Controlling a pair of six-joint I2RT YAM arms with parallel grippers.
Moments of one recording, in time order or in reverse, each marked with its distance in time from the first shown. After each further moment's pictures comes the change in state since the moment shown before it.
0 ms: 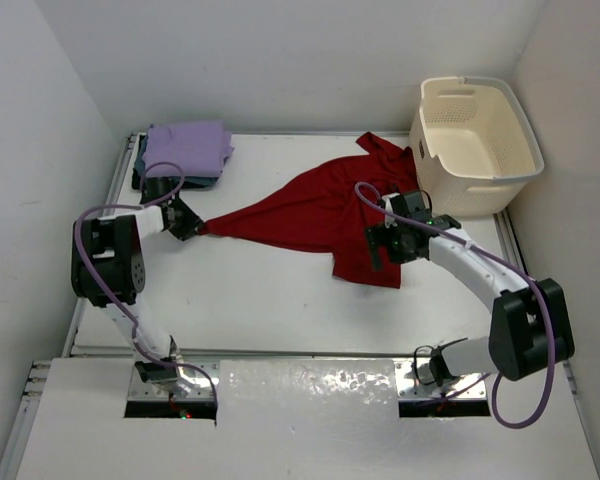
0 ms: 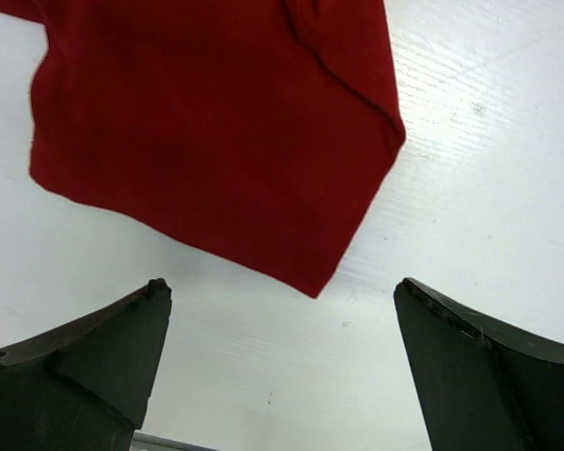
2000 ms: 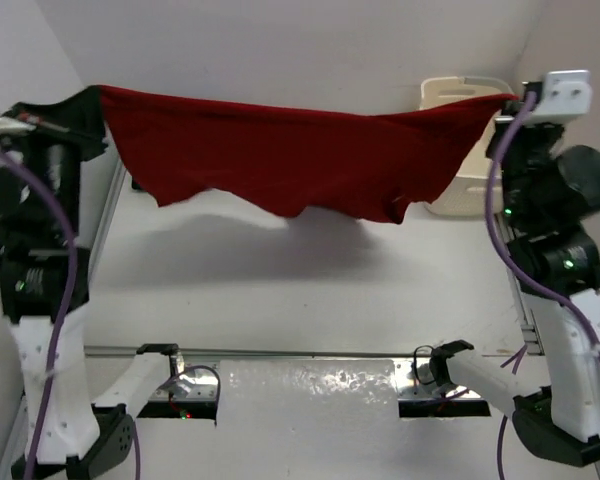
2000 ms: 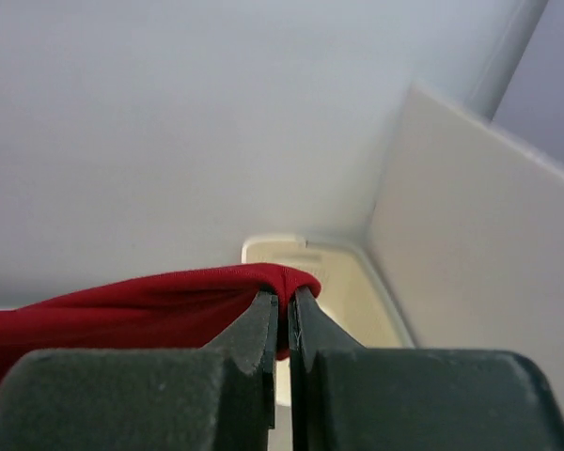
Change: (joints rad) left arm -0.102 -0.887 0.592 -0.146 -0.182 0.106; right arm -0.029 -0.396 0.655 0.286 0.412 -0.319
